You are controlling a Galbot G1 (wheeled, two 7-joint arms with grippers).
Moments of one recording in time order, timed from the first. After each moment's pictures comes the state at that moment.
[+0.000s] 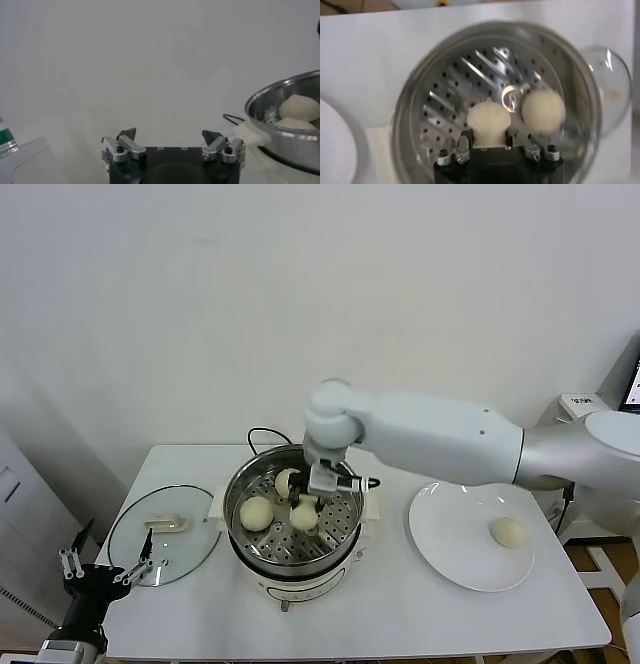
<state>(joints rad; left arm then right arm) 1.70 -1.57 -0.90 -2.30 0.19 0.06 0.24 0.44 1.20 -1.16 1.49 -0.21 0.45 -1.20</state>
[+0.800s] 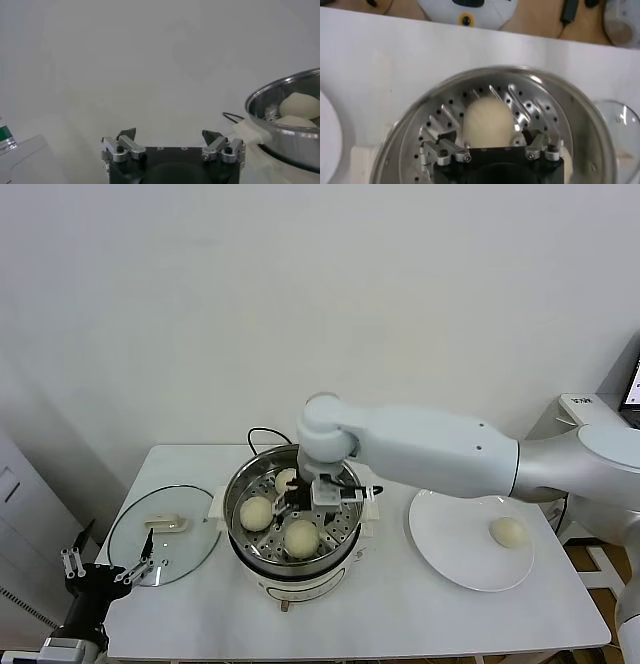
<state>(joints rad) 1.69 -1.56 -0.90 -2.29 0.18 0.07 0.24 0.45 1.15 -1.10 1.49 -0.19 0.47 -1.20</state>
